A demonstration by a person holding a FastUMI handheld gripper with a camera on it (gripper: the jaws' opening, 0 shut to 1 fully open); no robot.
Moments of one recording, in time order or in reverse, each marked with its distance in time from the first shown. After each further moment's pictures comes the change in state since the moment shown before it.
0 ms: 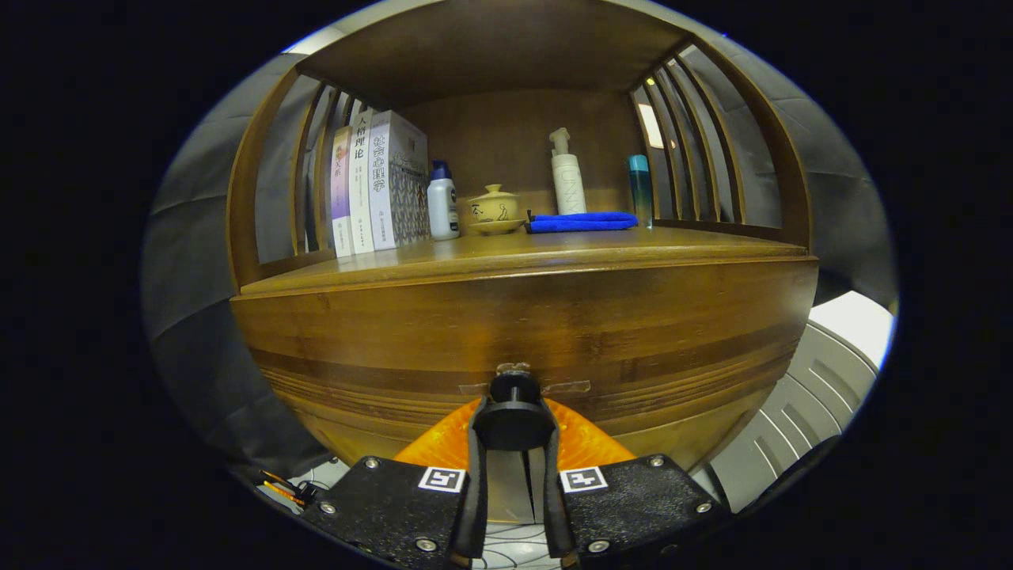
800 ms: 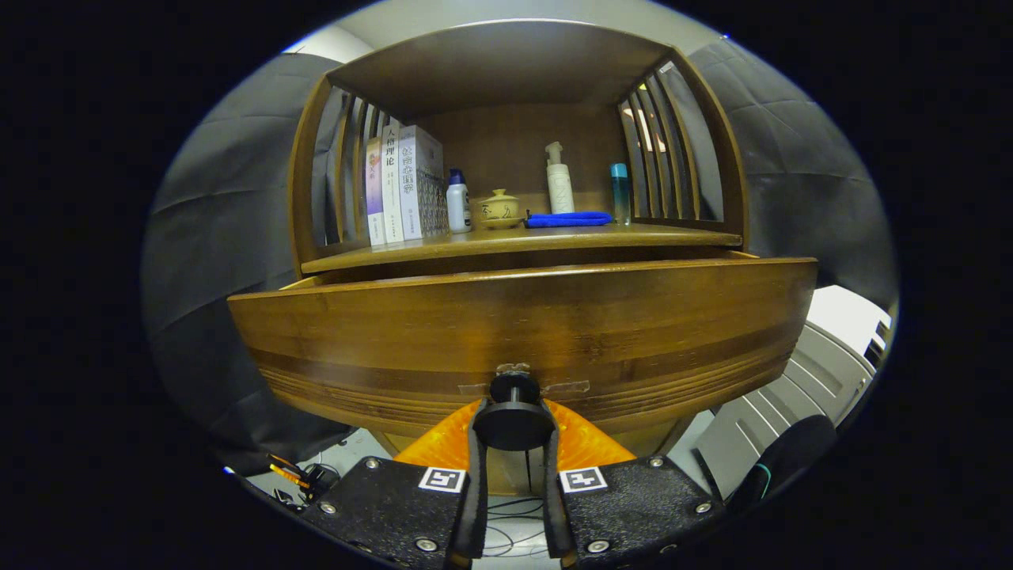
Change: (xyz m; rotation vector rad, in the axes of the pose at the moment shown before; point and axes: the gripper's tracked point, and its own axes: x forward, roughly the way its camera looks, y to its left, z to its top) arm -0.110 -0.003 -0.033 -0.010 0.008 0.002
